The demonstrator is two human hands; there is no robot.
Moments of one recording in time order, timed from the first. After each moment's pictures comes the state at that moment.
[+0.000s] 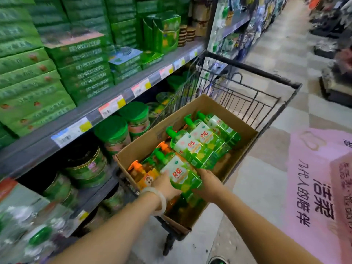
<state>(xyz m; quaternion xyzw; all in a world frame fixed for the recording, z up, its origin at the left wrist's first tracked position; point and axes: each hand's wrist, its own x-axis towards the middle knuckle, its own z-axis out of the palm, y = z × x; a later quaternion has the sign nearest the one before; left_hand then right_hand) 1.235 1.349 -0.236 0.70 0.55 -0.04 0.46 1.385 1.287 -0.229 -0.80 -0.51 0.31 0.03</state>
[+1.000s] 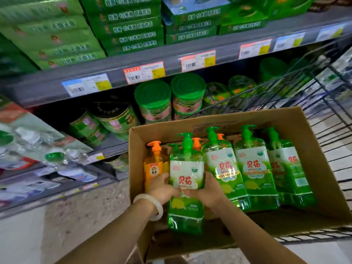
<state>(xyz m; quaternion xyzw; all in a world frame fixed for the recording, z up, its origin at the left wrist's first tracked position) 1.301 1.389 -0.304 0.24 0.73 0.20 0.60 1.451 1.427 -0.323 -0.65 -0.52 0.55 0.04</state>
